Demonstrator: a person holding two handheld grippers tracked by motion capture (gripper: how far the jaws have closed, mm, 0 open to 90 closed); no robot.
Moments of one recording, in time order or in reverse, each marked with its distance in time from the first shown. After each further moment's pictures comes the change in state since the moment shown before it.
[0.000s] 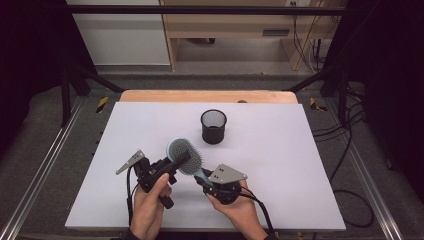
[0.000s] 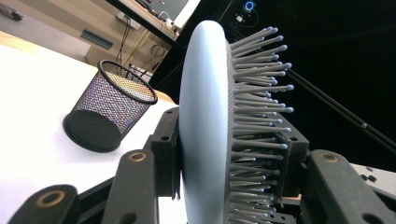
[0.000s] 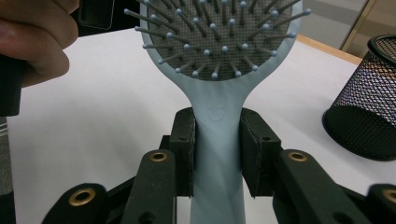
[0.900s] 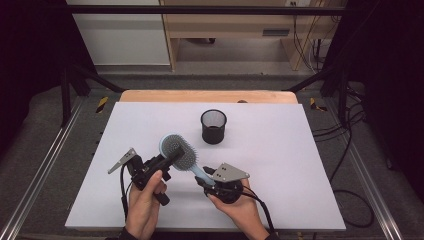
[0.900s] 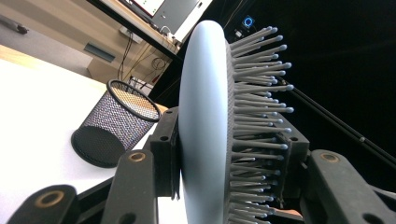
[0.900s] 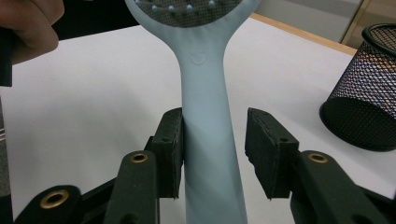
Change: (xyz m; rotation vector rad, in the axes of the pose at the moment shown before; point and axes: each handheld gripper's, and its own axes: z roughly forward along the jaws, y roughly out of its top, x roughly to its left) left arm 0.005 0.012 -0.009 -0.057 0.005 -0.003; right arm -0.005 -0.003 -0.001 0.005 -0.003 0.030
